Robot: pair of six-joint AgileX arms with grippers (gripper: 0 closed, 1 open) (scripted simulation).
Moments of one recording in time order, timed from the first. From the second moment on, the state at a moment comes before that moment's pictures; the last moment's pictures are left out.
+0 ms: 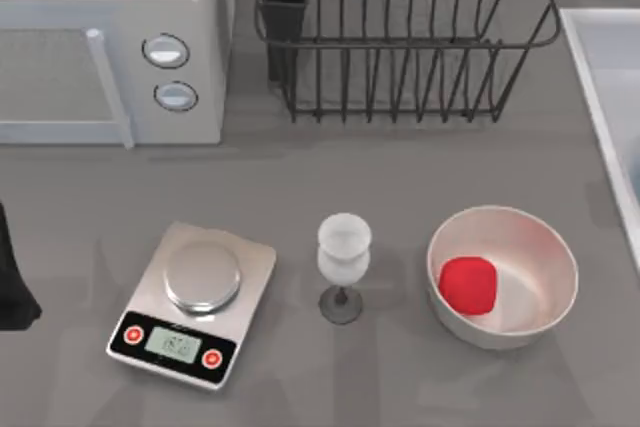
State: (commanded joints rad) left arm 0.00 0.00 0.00 0.00 0.00 0.00; right arm -0.12 0.83 0.74 -0.35 0.01 -0.15
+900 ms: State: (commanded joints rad) left arm 0.00 0.00 0.00 0.00 0.00 0.00; right arm -0.32 2.25 2.02 -1.03 0.00 -0.34
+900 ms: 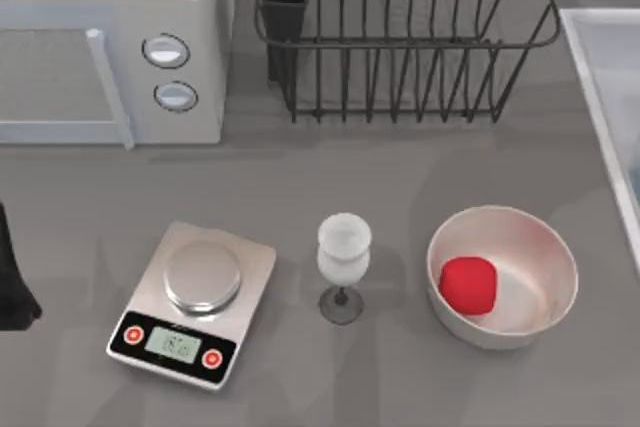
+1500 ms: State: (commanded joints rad) left arm 0.00 0.00 0.00 0.00 0.00 0.00; right arm -0.39 2.57 2.34 -1.25 -0.03 -0.36
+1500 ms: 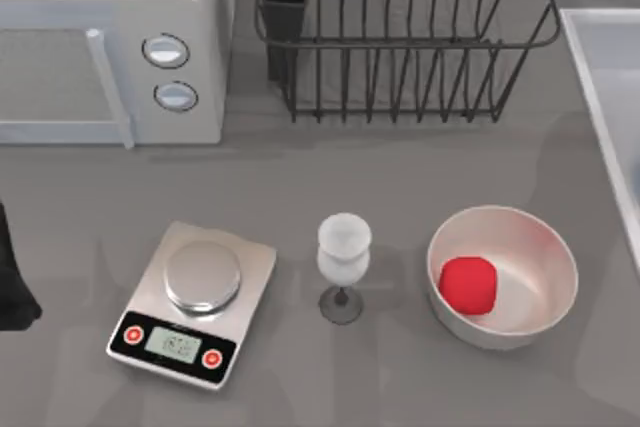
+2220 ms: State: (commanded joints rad) left arm 0.00 0.00 0.00 0.00 0.00 0.00; right arm -0.38 2.65 2.27 -1.09 -0.03 -0.35
